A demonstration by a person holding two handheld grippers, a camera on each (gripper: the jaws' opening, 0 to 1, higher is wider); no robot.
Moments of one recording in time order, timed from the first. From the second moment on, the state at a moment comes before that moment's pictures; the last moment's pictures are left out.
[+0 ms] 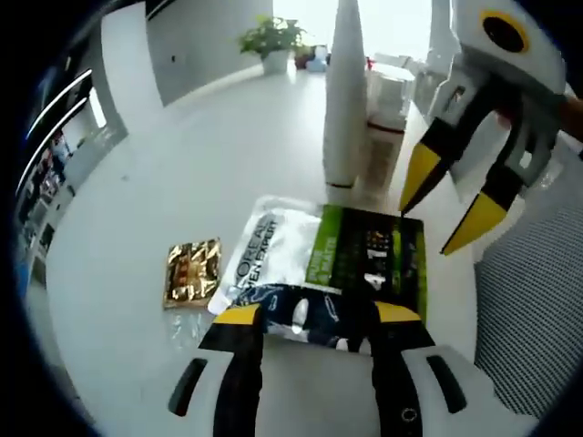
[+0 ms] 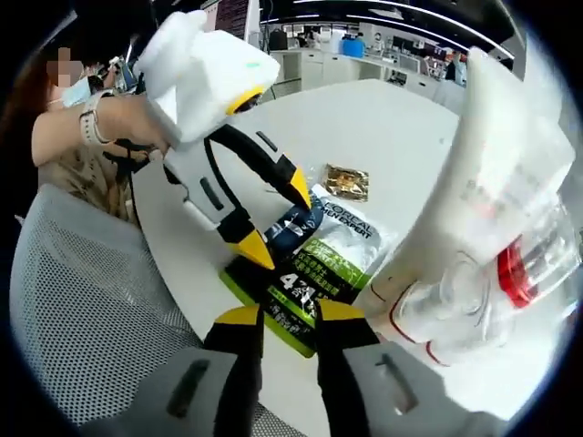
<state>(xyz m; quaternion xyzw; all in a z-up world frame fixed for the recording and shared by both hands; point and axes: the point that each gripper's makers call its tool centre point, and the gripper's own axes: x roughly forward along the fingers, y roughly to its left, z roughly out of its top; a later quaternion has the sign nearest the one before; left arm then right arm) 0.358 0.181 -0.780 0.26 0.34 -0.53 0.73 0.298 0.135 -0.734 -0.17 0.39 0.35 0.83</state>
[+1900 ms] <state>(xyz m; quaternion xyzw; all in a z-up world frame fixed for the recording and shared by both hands) 0.318 0.207 -0.670 0.14 0.31 -0.39 0.85 0.296 0.044 -0.660 -0.15 0.32 0.32 0.88</state>
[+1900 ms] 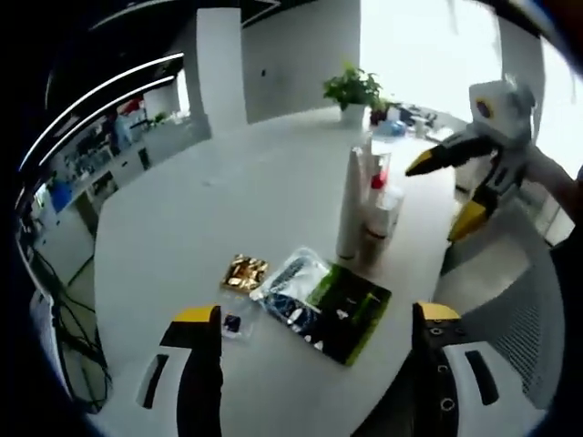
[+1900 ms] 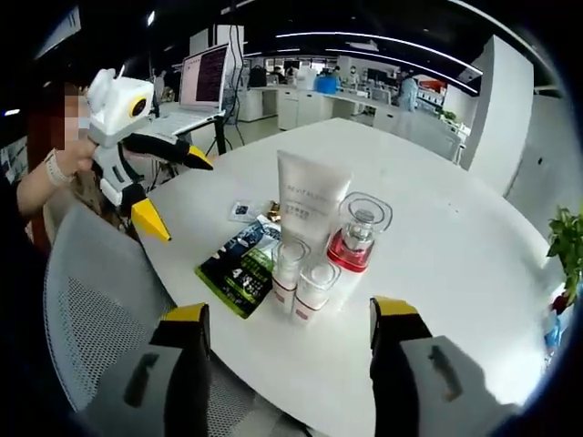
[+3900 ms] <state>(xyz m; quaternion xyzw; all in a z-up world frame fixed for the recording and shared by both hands) 0.376 0.253 -0.719 0.19 0.34 -0.41 0.82 0.312 0.035 -0.664 -0.16 0.32 0.27 0.89</state>
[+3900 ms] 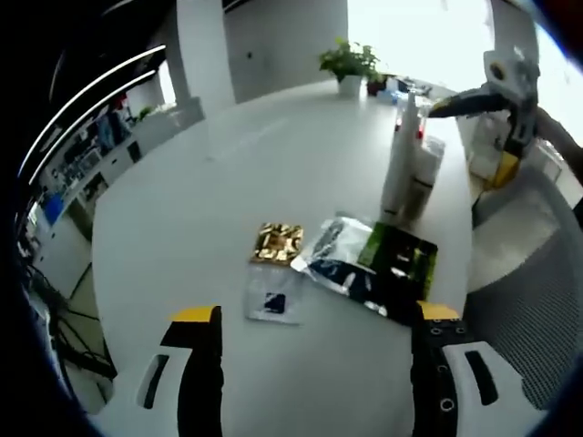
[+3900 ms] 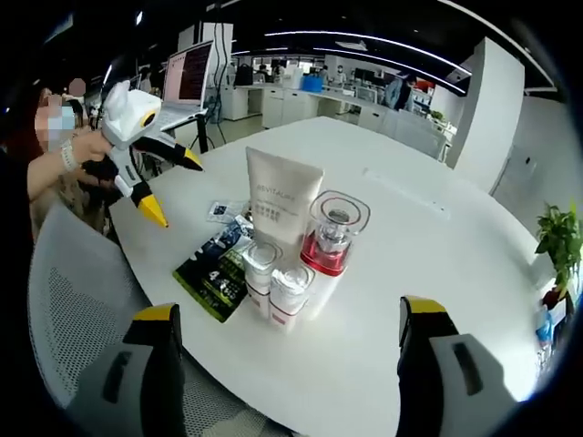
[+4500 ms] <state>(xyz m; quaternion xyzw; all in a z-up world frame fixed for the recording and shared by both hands) 0.422 0.248 -0.756 0.19 0.36 -0.42 0.81 0.311 0.029 -0.666 -0.16 0.33 0.24 0.90</state>
